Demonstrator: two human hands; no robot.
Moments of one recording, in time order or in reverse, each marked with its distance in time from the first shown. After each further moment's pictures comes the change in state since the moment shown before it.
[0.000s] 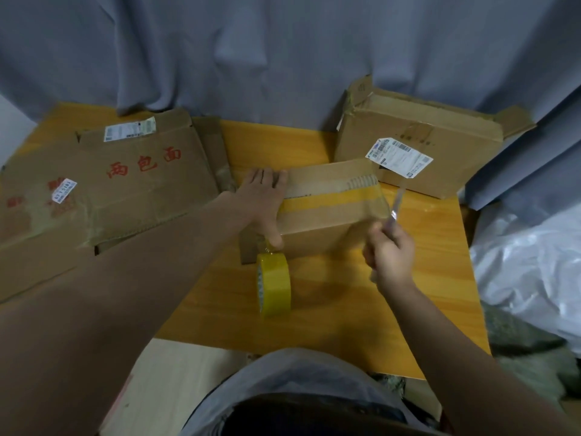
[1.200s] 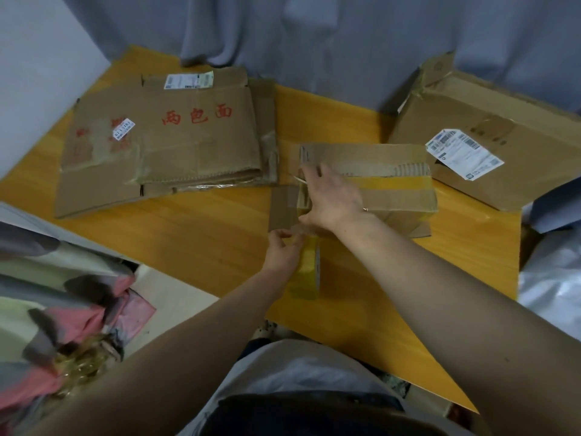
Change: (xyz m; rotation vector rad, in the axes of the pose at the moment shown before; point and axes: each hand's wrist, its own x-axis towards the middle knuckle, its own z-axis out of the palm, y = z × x) left_hand -0.059 0.087 0.115 -1.813 0.217 -0.837; right_hand 0.013 -0.019 0.121 -1.527 -0.694 -0.706
